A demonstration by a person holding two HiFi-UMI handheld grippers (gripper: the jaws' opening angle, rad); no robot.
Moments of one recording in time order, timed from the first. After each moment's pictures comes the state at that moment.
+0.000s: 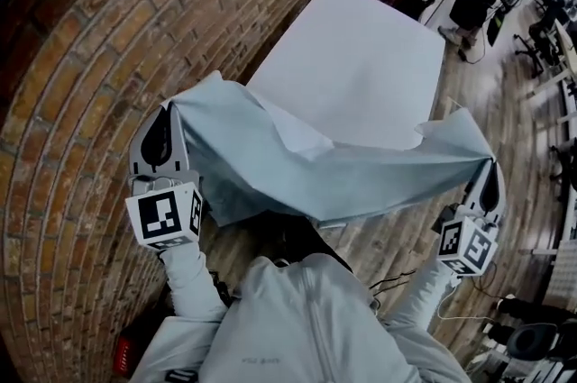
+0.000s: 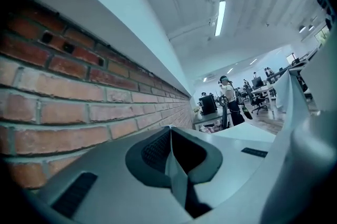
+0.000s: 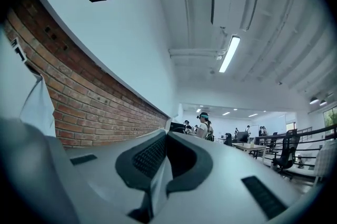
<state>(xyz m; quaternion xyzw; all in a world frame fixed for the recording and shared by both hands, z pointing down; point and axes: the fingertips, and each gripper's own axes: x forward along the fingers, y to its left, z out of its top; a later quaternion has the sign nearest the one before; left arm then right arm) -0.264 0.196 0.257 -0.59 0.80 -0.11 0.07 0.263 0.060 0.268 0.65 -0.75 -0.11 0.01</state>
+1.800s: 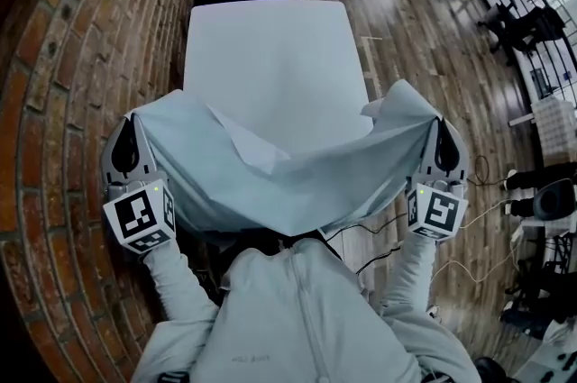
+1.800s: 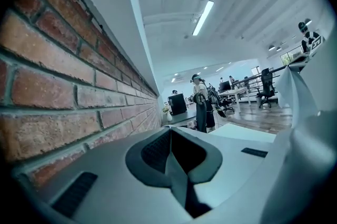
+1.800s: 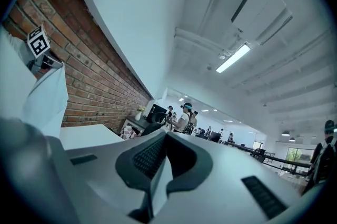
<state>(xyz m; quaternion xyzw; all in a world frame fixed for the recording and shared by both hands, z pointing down) -0.273 -0.142 0.294 -0.74 0.66 -0.14 0.06 0.229 -0.052 0.283 0.74 -0.64 -0.14 0.16</state>
